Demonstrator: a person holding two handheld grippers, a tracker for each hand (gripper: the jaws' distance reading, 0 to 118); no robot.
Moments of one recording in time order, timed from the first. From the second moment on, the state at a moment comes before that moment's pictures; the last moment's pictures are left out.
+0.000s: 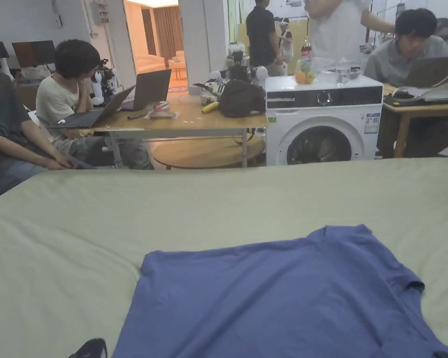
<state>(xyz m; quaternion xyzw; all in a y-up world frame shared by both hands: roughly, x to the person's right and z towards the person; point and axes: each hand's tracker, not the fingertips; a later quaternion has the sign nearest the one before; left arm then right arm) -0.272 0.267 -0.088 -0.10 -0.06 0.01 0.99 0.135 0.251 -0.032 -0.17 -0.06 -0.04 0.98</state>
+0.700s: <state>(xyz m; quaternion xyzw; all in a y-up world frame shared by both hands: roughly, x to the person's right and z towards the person) -0.331 0.204 -0.124 -0.31 -0.06 0.06 0.95 0.120 0.241 -0.030 -0.18 0.00 -0.07 0.98</state>
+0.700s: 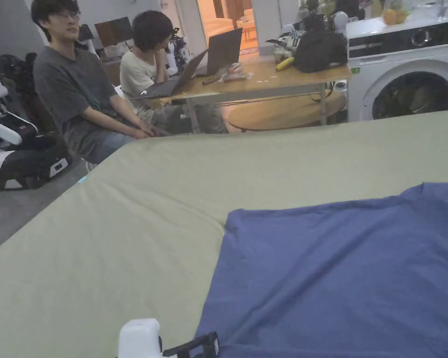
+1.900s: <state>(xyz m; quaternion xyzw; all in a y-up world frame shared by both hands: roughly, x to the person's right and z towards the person) -0.291 0.160 -0.138 -0.36 -0.04 -0.04 0.93 0.205 0.166 -0.020 -0.32 -0.14 -0.12 0.93</state>
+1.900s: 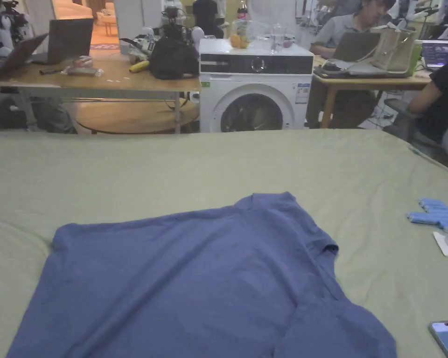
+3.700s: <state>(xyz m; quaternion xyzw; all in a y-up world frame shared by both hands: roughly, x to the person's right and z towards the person) -0.303 0.233 -0.111 -0.20 -0.10 0.04 0.97 0.124 0.229 -0.033 -0.22 0.01 -0.09 0.97</state>
